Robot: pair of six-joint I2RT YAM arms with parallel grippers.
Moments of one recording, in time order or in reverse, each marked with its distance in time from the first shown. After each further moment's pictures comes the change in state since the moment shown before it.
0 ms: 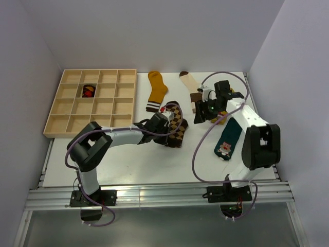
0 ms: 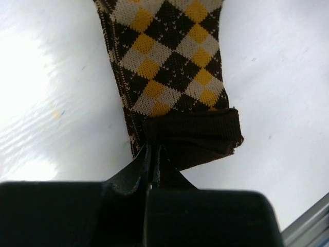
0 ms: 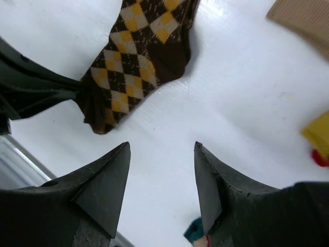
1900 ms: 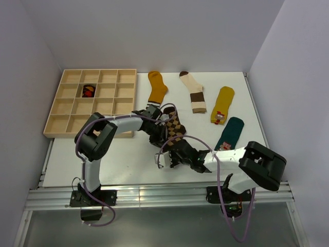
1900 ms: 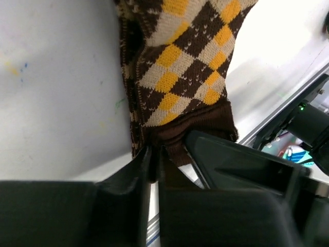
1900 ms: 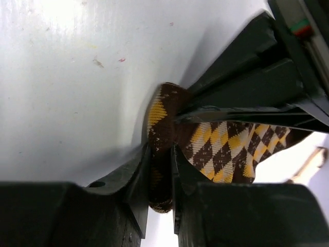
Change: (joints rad) left arm 0.158 0.151 0.195 -0.402 0.495 -0.068; right arm 0.896 -0.261 -0.829 1.028 0.620 -0.755
